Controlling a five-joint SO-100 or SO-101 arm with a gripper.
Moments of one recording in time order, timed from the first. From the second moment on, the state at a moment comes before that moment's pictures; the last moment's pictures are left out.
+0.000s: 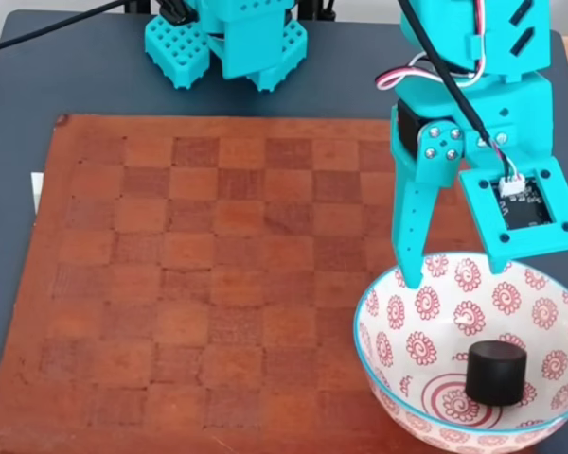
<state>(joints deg) -27.4 50.1 33.1 92.7 103.2</state>
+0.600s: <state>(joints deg) -27.4 61.9 47.1 92.8 104.0</state>
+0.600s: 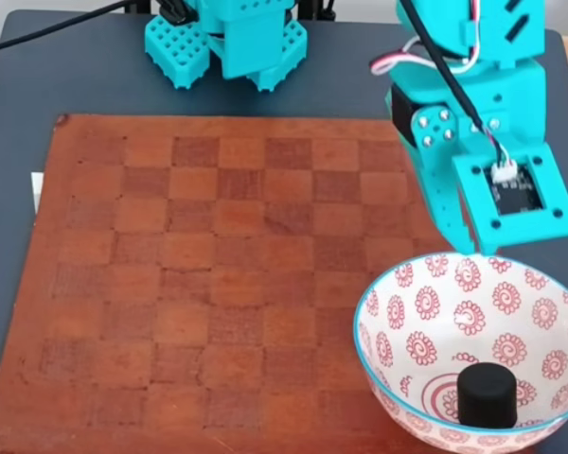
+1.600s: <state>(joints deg) -41.1 120.3 109.9 92.4 122.4</state>
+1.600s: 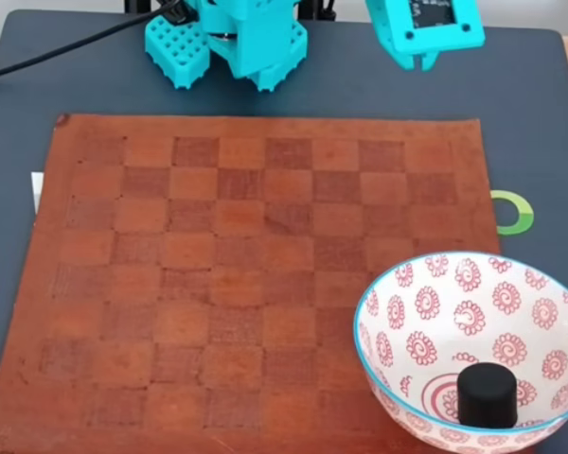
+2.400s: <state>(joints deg) -35.7 157.4 152.2 76.8 129.3</state>
